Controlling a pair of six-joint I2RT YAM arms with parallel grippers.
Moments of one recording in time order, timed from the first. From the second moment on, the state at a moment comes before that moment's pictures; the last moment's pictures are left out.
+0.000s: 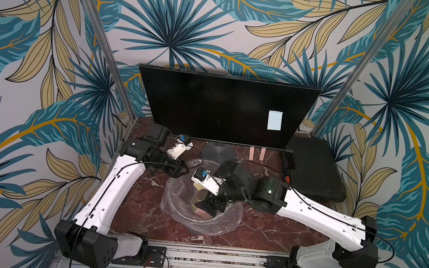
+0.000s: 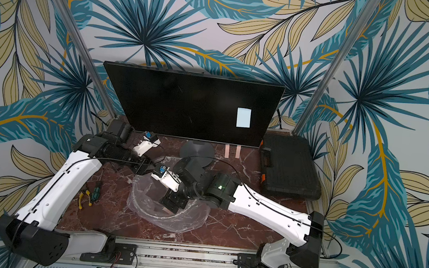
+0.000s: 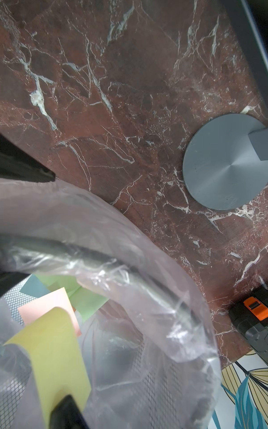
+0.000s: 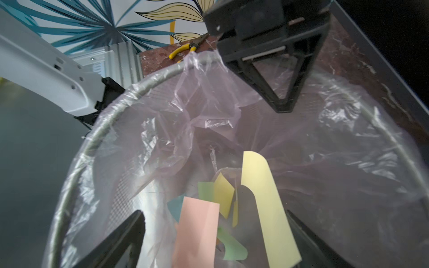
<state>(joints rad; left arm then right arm) -0.23 1.30 1.39 -1.18 0.46 0.28 1.13 1.45 1.47 -0.74 -0.02 -0.09</state>
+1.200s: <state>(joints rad) -0.23 1.31 1.55 -1.21 0.43 0.28 1.10 1.37 1.39 -0.61 -0.11 -0.02</state>
